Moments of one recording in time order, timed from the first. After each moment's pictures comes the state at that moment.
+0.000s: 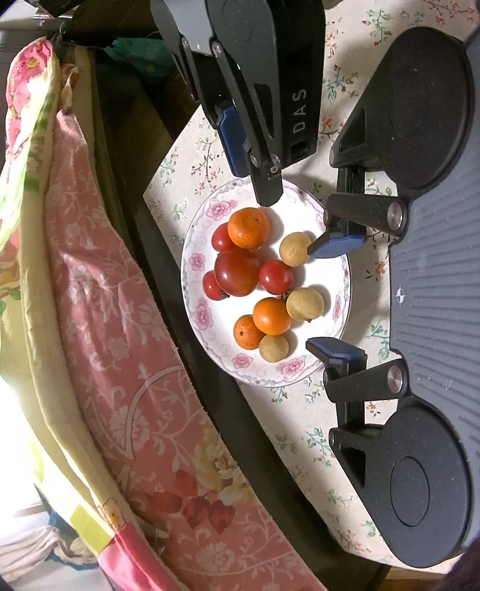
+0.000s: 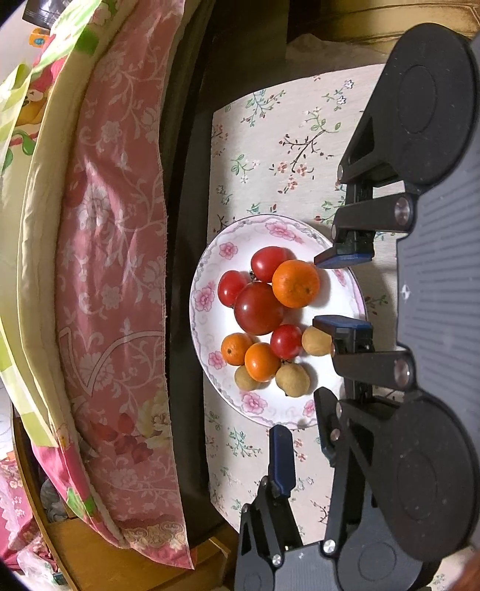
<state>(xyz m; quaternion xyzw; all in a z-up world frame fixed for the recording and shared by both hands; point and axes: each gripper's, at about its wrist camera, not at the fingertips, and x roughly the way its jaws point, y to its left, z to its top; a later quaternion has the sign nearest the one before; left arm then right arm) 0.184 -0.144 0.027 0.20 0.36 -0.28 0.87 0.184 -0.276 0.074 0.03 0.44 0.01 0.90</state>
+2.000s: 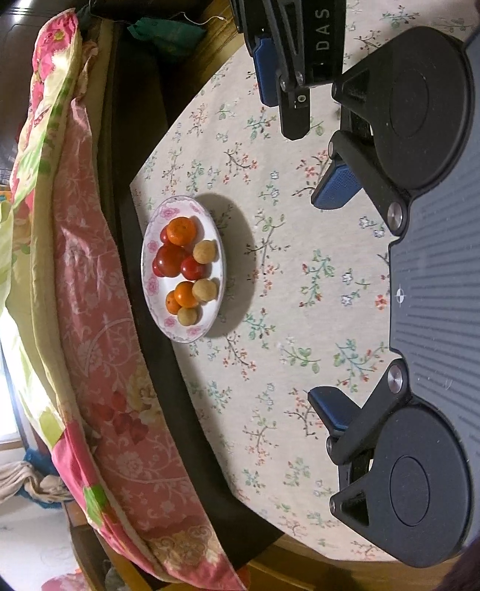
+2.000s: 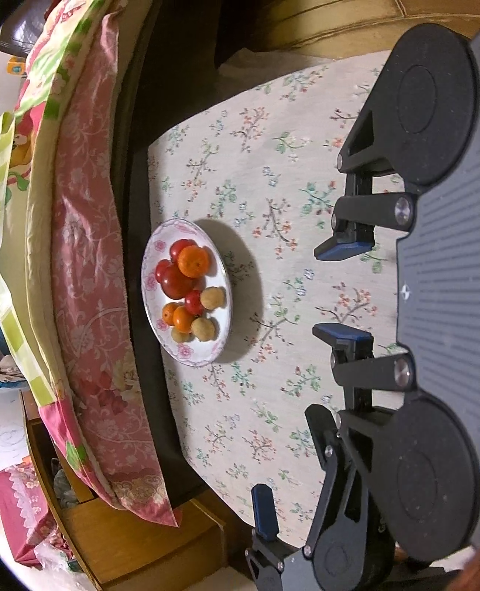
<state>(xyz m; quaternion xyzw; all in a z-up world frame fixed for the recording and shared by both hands) 0.064 -0.086 0.032 0.14 0.37 -0.21 0.90 0.046 -0.245 0.092 0.08 0.44 0.00 0.89</state>
